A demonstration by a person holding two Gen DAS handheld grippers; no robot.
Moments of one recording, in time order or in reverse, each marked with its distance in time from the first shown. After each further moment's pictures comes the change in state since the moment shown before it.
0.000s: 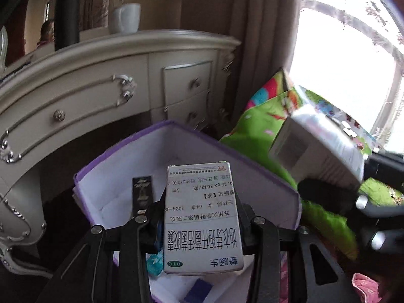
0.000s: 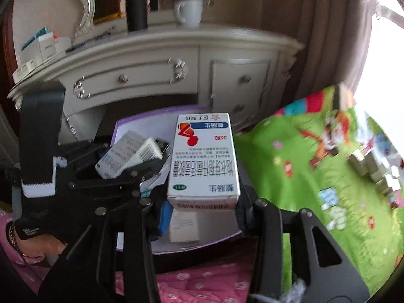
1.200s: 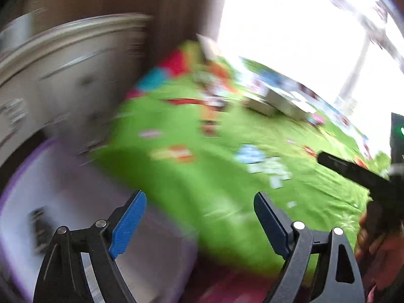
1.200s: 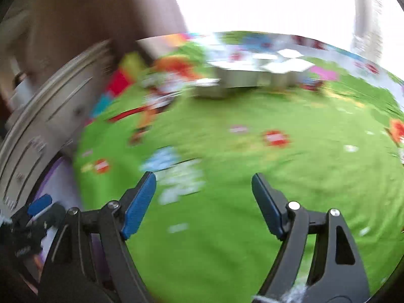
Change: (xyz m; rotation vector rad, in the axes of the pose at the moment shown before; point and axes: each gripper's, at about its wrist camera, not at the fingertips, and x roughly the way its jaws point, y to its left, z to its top) left arm 0.084 -0.172 0.039 0.190 0.136 -0.289; right arm -0.051 -0.272 -0.123 0.744 -0.033 -0.393
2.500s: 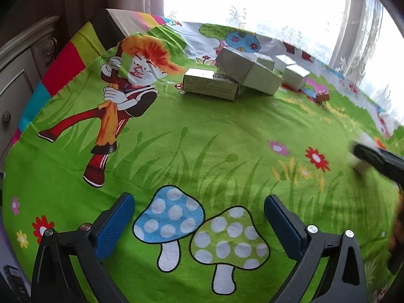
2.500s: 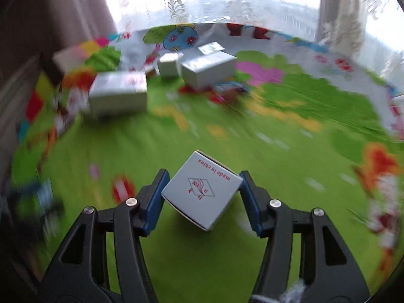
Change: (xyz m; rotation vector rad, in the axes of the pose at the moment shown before) left arm 0.137 -0.103 0.047 0.154 0.104 0.051; right arm 0.040 -0.140 0.052 -0.060 0.038 -0.176
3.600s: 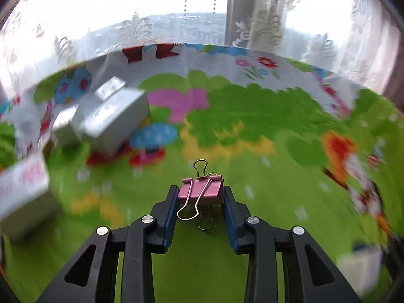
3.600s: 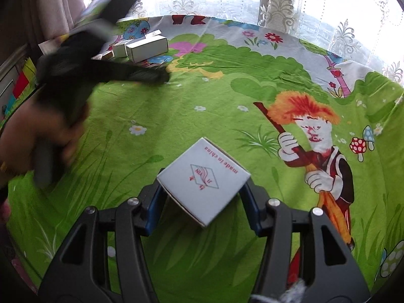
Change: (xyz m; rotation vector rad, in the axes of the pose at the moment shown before) left arm 0.058 -0.223 0.091 0.364 -0.017 -0.306; right arm -0.052 -0.083 -0.069 0.056 0.012 -0.120
